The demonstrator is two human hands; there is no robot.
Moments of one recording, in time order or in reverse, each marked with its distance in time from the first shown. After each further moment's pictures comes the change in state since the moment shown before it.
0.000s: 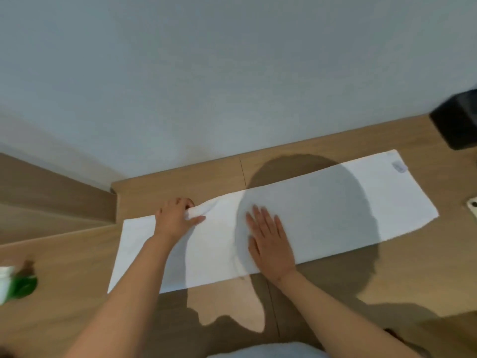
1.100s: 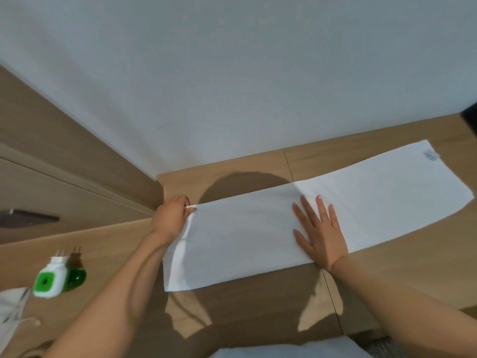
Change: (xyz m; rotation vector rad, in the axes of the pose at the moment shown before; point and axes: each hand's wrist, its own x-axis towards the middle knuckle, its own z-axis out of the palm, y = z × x) left_hand 0.005 -0.136 -0.042 -0.005 0.053 0.120; right_hand 0.003 -0.003 0.009 -0.105 -0.042 0.060
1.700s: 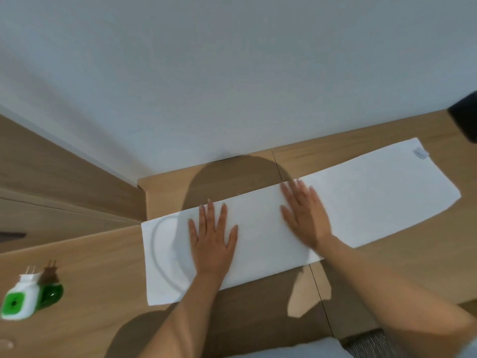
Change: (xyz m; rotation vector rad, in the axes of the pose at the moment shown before) left_hand -0.044 0.096 0.103 0.129 0.153 0.025; right_hand 0.055 0.004 -0.012 0.028 0.055 0.025
